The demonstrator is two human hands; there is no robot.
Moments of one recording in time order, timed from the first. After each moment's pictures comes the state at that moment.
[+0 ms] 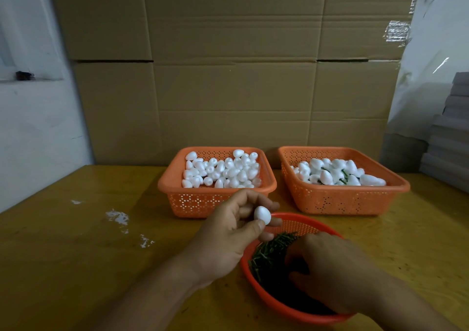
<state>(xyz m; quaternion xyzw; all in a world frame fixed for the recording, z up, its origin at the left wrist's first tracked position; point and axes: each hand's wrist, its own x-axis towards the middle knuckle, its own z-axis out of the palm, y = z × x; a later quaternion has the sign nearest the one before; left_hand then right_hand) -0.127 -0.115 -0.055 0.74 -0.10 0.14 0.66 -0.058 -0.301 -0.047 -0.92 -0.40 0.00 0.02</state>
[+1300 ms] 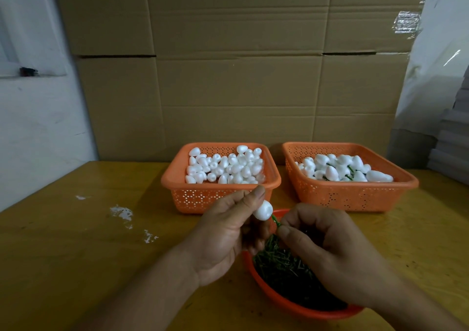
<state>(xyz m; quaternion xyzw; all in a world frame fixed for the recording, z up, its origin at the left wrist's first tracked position) -0.132 -0.117 -0.046 0.63 -0.02 0.07 0.77 -0.070 -0.301 -0.039 -0.75 -0.47 -0.02 0.46</state>
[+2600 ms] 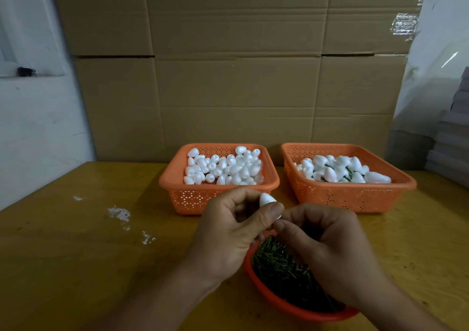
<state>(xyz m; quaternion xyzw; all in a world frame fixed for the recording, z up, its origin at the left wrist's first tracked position) -0.130 -0.125 -0.053 0.71 -0.08 0.25 0.65 -0.076 -0.294 -0.044 -0.72 -0.40 -0.04 0.56</state>
